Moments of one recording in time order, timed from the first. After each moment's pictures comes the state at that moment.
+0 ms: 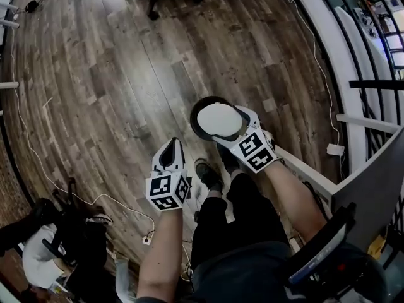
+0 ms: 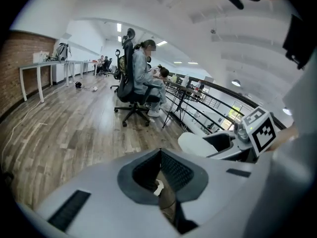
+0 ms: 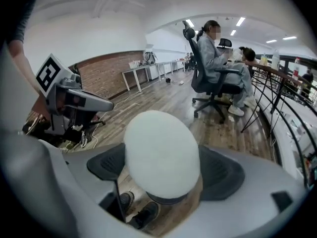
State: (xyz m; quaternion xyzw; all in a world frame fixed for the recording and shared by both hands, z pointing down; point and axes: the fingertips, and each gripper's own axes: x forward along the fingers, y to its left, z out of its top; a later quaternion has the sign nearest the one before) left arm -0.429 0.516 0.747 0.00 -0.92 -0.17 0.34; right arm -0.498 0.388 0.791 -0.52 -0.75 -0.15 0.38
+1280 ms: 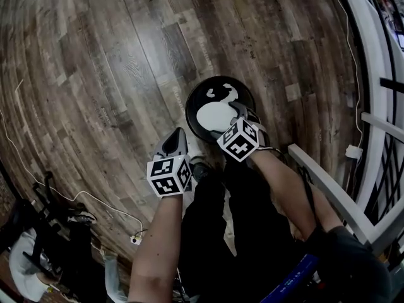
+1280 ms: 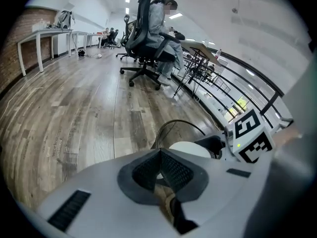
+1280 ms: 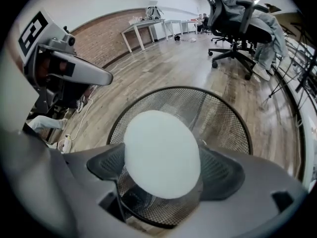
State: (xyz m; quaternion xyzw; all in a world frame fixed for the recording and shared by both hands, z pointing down) left arm -0.402 0.506 1.057 -0.02 -0.86 -0.21 0.46; right arm -0.438 0.388 1.137 -0.53 -0.63 -0.26 0.51
